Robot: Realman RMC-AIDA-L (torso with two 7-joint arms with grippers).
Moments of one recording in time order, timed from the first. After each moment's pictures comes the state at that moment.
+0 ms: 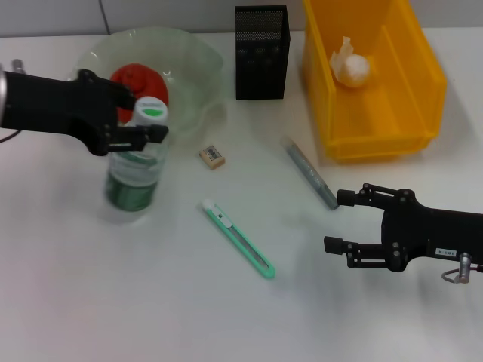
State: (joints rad) left arm -0.57 -2.06 0.84 1.16 2.19 1.66 -1.65; right arm 0.43 2.06 -0.68 -0.43 -1.99 -1.59 0.99
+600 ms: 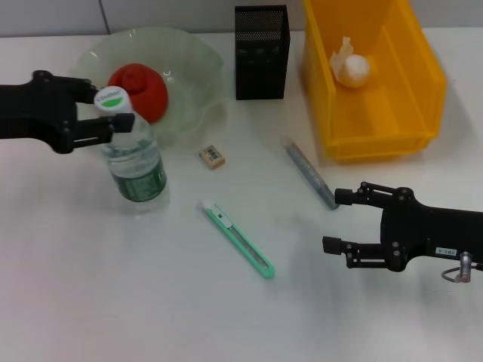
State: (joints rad) left arm -0.49 -2.04 0.74 1.11 2.08 1.67 -1.60; right arm 0.44 2.06 -0.68 -0.43 -1.99 -1.61 0.99
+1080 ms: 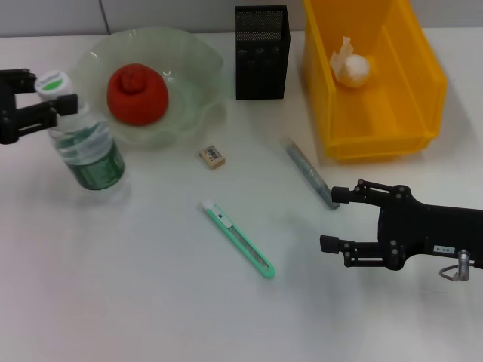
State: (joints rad) left arm -0.43 -1.96 0.56 0.95 1.98 1.69 -1.51; right arm 0.45 2.06 -0.68 -0.43 -1.99 -1.62 0.99
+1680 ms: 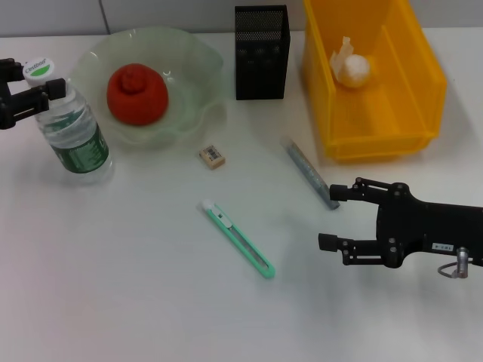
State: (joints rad) left arm -0.44 -1.98 0.55 0.92 1.99 1.56 -1.48; right arm 0.46 2.06 -0.68 -0.43 -1.99 -1.62 0.99
